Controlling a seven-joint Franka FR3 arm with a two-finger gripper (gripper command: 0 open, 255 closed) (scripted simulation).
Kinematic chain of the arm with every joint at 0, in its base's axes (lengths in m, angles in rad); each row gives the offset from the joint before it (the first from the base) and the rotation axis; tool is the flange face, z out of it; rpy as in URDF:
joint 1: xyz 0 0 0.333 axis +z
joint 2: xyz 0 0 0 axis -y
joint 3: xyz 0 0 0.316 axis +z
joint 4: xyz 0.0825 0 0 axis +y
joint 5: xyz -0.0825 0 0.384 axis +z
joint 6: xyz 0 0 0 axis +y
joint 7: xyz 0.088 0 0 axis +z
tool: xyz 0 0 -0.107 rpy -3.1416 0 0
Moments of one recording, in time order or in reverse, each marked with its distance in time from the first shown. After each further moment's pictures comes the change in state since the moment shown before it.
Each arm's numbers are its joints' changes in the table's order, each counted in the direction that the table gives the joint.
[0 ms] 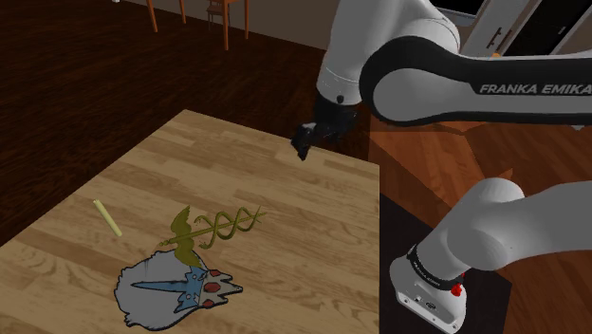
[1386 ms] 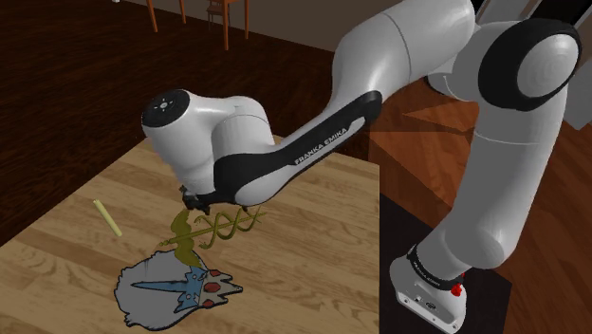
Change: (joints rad) arm -0.036 -1.061 0.458 -0.545 -0.706 -0.010 -1.281
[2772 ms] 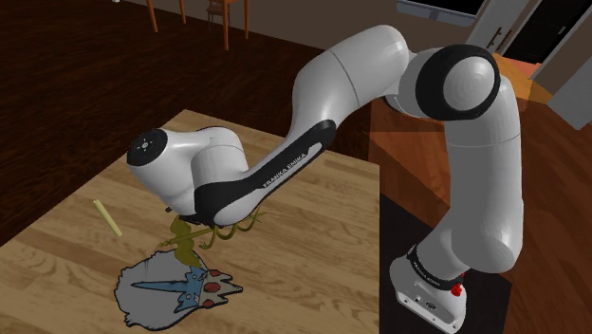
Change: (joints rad) arm 0.147 -0.224 -0.119 -0.141 -0.131 0.004 -0.152
